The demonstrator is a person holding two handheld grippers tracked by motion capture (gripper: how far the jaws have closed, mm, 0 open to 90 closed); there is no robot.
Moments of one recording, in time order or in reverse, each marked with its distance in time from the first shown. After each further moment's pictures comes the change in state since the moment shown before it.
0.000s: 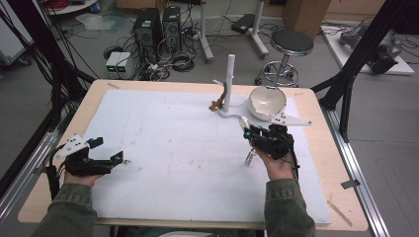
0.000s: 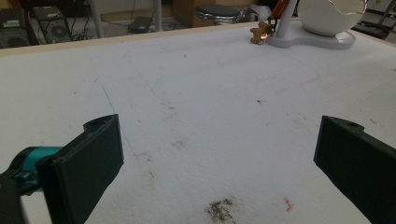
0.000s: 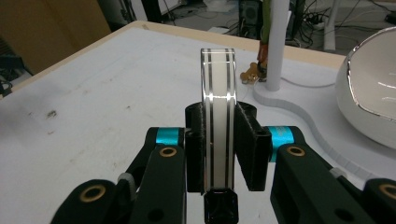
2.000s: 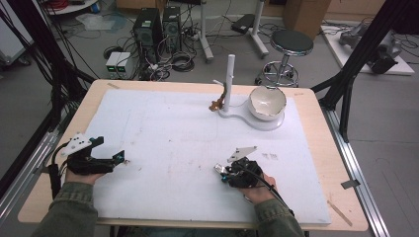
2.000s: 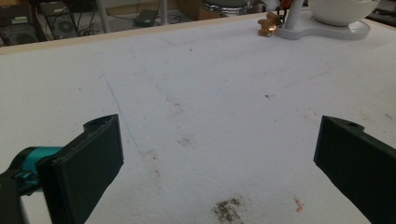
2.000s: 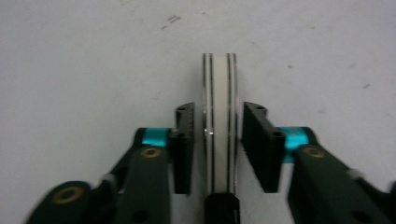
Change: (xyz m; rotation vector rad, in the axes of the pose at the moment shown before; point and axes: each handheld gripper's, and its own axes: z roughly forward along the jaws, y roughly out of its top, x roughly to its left) left arm -0.001 0.002 0.005 0.035 0.027 0.017; right arm 0.047 -0.083 0.058 0.453 0.137 -0.291
